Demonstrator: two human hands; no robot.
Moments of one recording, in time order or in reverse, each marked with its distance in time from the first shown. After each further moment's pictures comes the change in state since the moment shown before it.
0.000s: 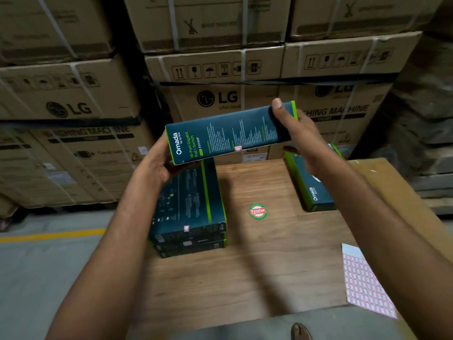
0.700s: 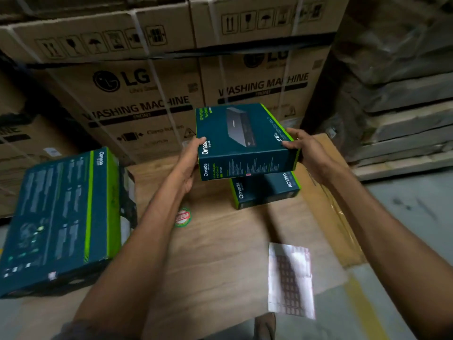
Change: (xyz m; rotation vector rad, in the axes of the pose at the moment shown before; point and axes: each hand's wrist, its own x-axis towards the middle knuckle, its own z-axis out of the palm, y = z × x) left_hand 0.093 -0.161 0.299 0.252 -0.156 -0.090; right_hand 0.112 0.202 -0.270 0.131 0.045 0.338
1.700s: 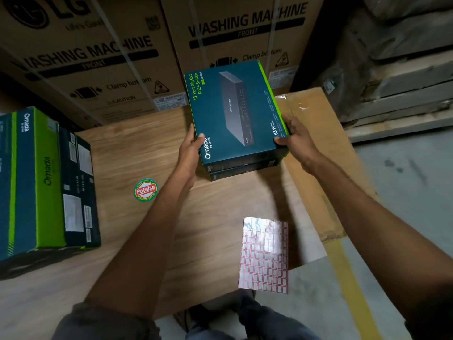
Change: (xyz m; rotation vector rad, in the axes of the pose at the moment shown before) left_hand 0.070 -0.138 0.079 -0.061 0.063 -0.039; right_hand 0.056 0.127 -0.057 -0.159 0.049 0.019
